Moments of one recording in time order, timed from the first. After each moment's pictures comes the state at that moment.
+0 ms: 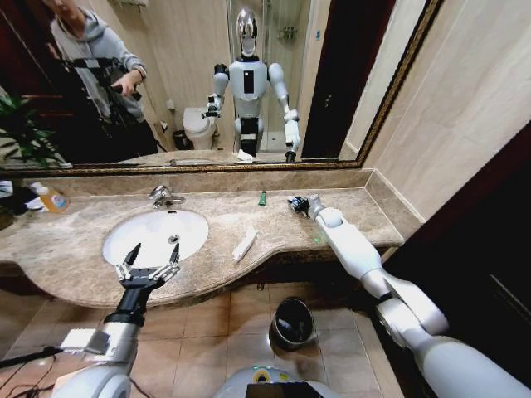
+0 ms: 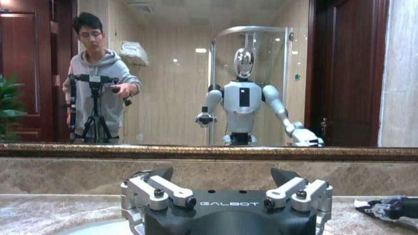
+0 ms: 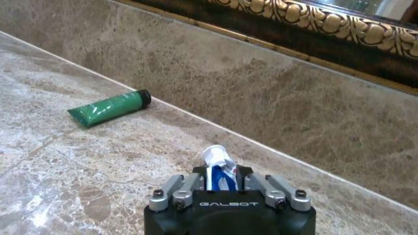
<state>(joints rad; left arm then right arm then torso) 1.84 -1.36 -0.82 -2.47 -0.37 0.04 0.05 -0.31 1.23 0.03 0.90 0.21 -0.20 -0.25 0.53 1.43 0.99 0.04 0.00</state>
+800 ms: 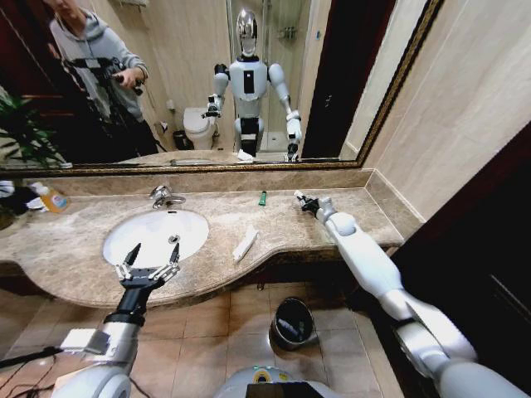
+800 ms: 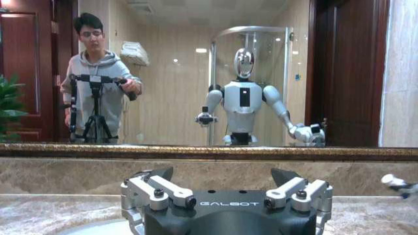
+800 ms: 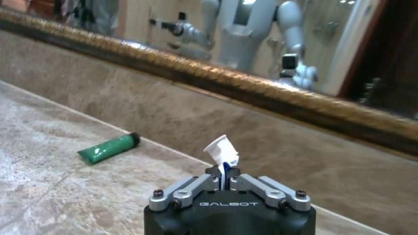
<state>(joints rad) 1.84 -1.36 -0.82 -2.47 -0.37 0.04 0.05 -0.54 1.05 0.17 1.32 0.32 -0.25 -0.19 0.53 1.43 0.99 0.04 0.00</state>
